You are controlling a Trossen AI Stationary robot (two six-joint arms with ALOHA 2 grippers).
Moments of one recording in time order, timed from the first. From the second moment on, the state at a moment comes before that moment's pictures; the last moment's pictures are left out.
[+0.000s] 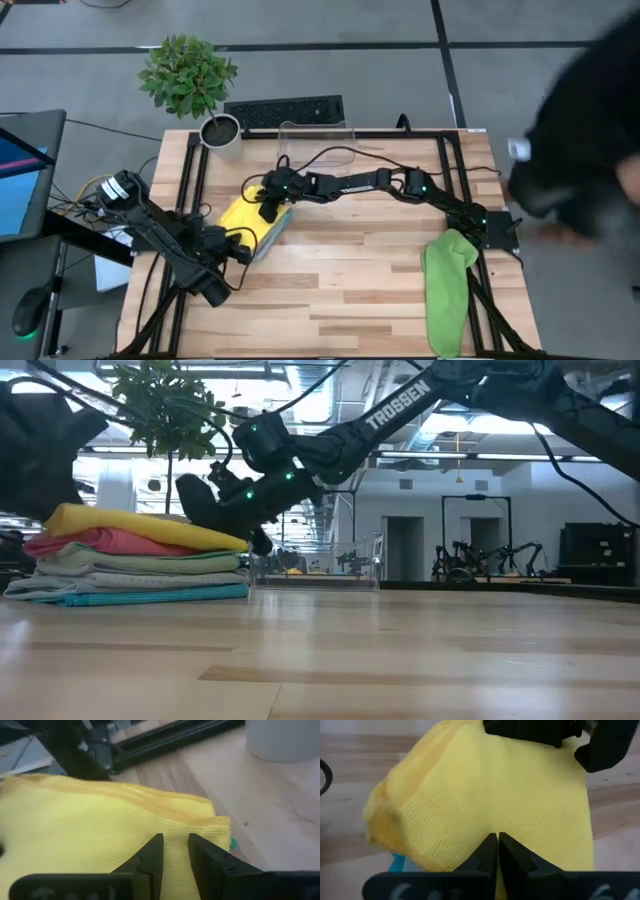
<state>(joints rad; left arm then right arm) -0.84 1.53 0.73 -1.12 -0.83 -2.40 -0.14 2.49 1.88 0.10 -0.03 0.21</state>
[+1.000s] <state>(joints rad) -0.86 1.39 1.09 -1.43 -1.02 -2.08 -0.02 1.70 1.89 -0.82 0.06 0.08</state>
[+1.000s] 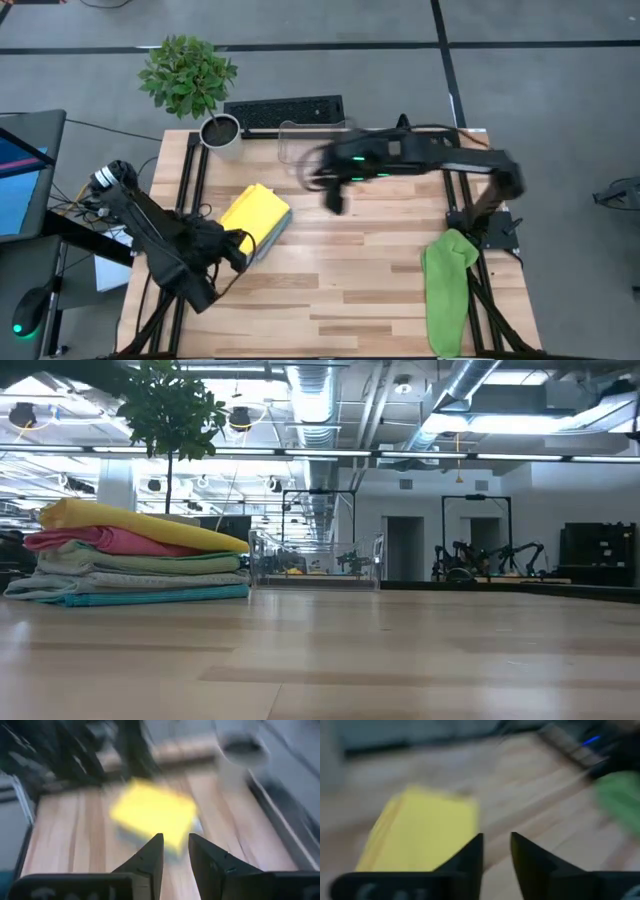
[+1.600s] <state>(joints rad) -0.59 1.45 1.15 -0.52 -0.89 -0.88 0.74 1.54 1.27 -1.38 0.20 1.58</state>
